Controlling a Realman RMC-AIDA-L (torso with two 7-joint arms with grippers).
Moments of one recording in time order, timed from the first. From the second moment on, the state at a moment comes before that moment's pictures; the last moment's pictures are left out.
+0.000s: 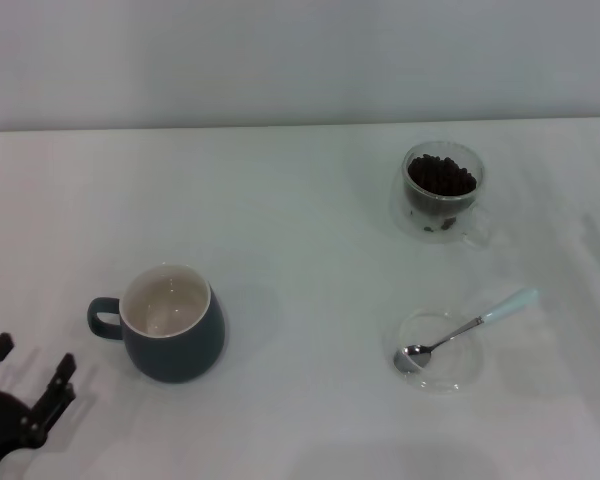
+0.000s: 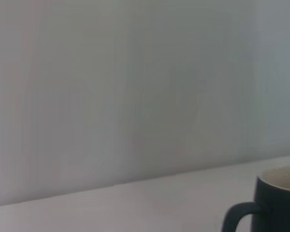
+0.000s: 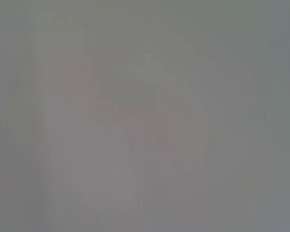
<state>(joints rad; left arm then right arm) -0.17 -2.08 2.85 0.07 -0.95 1.37 -0.18 0.29 2.01 -1.49 -0.08 0.00 -1.31 0.47</state>
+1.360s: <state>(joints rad) -0.31 -2.08 2.84 0.06 -0.92 1.22 -0.17 0.30 2.01 -1.52 -0.09 0.00 -1.29 0.48</state>
